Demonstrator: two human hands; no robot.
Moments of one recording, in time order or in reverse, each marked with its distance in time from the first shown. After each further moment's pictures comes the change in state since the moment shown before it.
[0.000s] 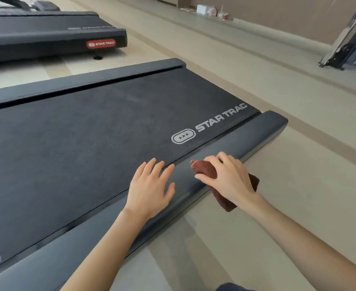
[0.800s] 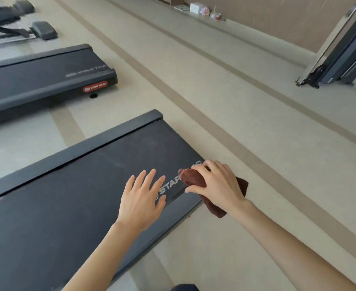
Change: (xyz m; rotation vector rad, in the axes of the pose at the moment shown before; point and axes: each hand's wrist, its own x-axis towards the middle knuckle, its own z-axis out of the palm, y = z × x) left_hand 0.224 0.184 -0.403 0.036 -0.184 -0.080; right_hand 0.138 0.099 -0.482 0.062 -0.170 -0.115
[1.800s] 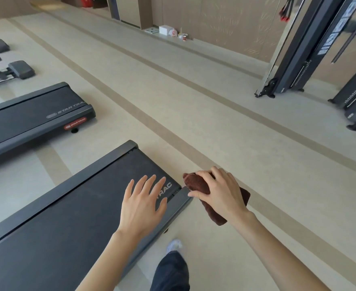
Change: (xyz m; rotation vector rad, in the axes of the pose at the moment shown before) left_hand 0.052 0.194 -0.237 -0.069 0.056 0.078; right_hand -0.082 0.104 -0.258 0.051 0.276 0.171
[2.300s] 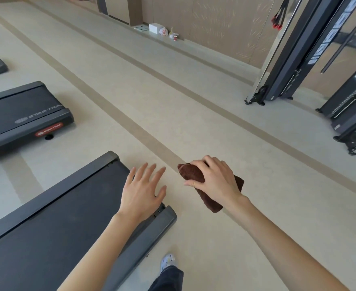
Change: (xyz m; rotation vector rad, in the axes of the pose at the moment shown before) left_hand 0.198 0.027 0.042 -0.023 -0.044 0.062; right_hand 0.158 0.115 0.002 -0.053 -0.113 -0.009
